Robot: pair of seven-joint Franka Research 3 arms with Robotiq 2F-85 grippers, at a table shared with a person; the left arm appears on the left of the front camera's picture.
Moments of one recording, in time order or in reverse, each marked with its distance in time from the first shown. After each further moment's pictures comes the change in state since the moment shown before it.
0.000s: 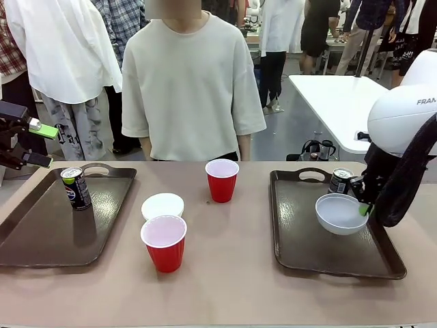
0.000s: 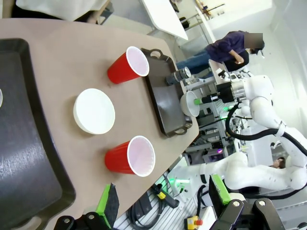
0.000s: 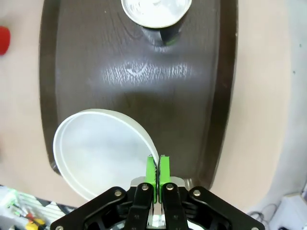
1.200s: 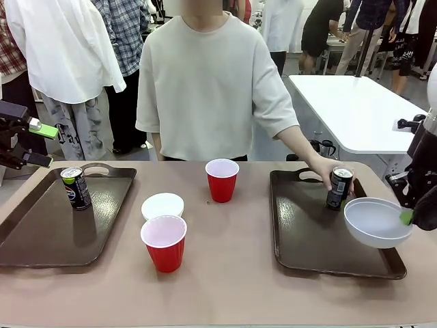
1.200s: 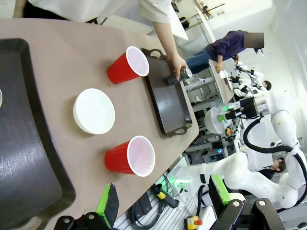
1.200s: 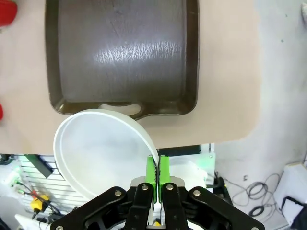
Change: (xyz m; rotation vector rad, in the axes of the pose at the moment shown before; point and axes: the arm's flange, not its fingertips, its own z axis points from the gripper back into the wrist) left arm 0.000 0.000 0.000 0.000 0.000 0.000; right arm -0.086 -0.008 0.084 -0.043 0.082 -0.078
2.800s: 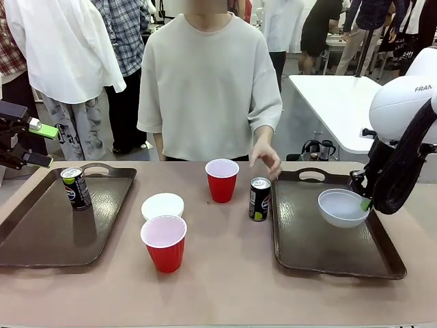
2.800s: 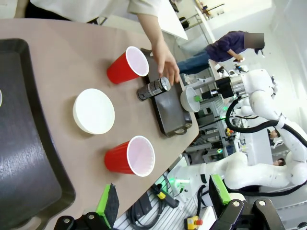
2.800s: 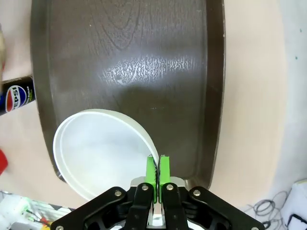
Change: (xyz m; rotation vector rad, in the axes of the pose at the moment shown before) left arm 0.000 0.000 0.000 -0.001 0.000 -0.001; right arm 0.111 0.008 -0.071 0.056 -0.033 -0.008
